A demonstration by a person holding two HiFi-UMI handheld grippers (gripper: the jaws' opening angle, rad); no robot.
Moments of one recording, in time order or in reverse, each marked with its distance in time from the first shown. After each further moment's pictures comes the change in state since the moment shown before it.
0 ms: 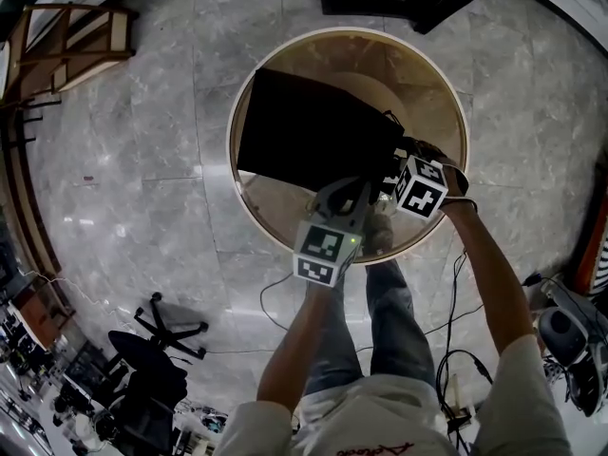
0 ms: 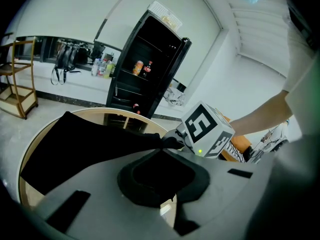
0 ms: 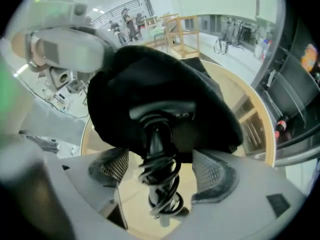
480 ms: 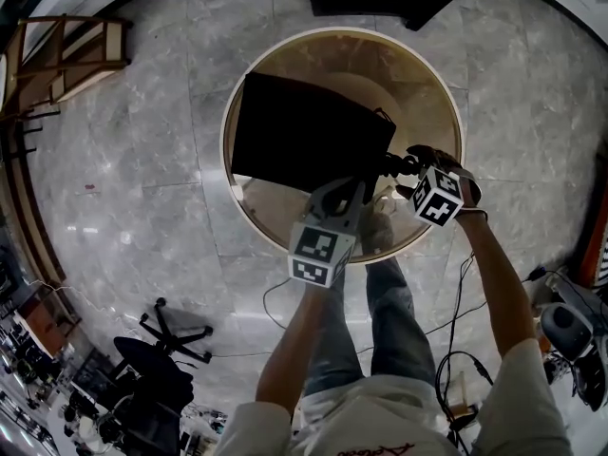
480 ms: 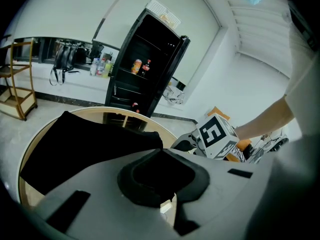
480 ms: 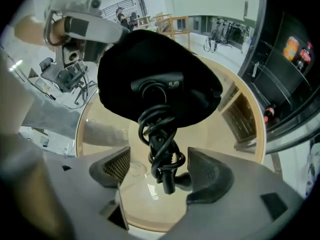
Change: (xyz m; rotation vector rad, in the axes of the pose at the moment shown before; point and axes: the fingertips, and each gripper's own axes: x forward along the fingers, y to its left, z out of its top) left arm 0.002 -0.003 -0.007 0.012 0.022 0.005; right arm -0.010 -0.001 -0.059 0.049 -0.004 -0.095
